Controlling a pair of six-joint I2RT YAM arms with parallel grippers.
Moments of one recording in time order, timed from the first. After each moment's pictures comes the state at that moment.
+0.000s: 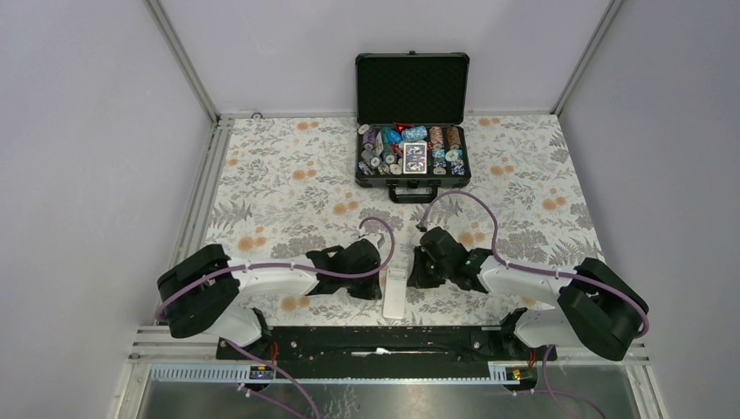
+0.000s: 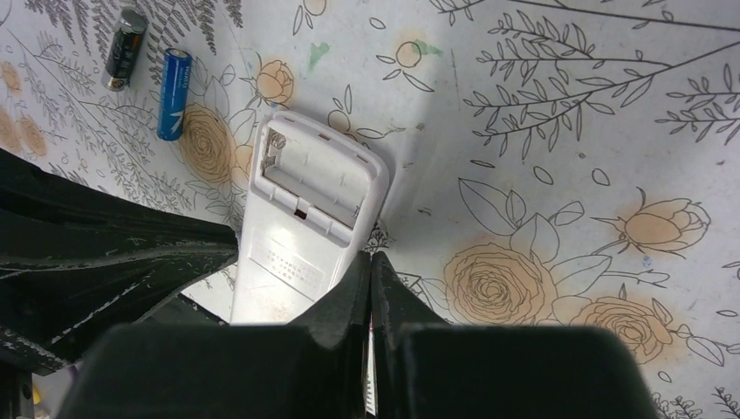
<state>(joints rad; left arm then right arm) -1.06 1.45 0.63 -0.14 0.06 -0.83 0.84 1.30 0.49 -0.13 -0.10 0.75</state>
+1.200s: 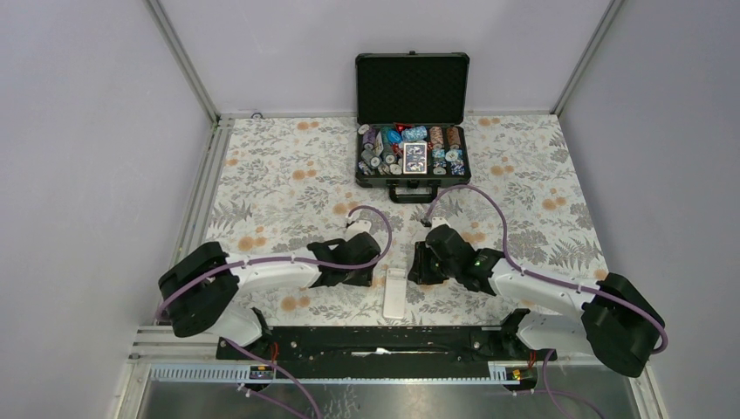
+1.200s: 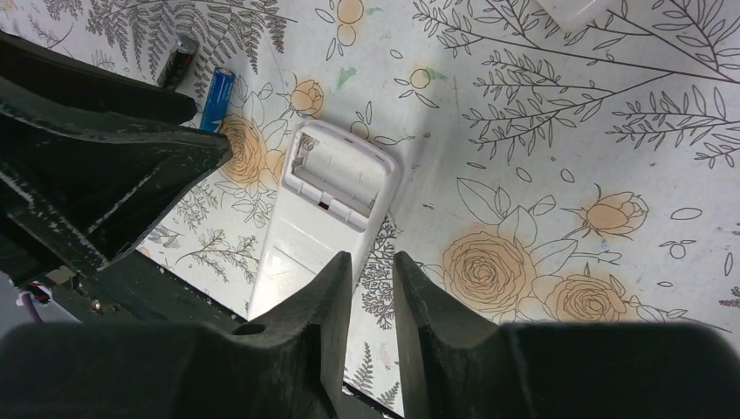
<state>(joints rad) -1.03 1.45 0.71 -0.32 -0.25 -0.80 0.84 1.18 0.51 -0.20 -0.04 0.71</state>
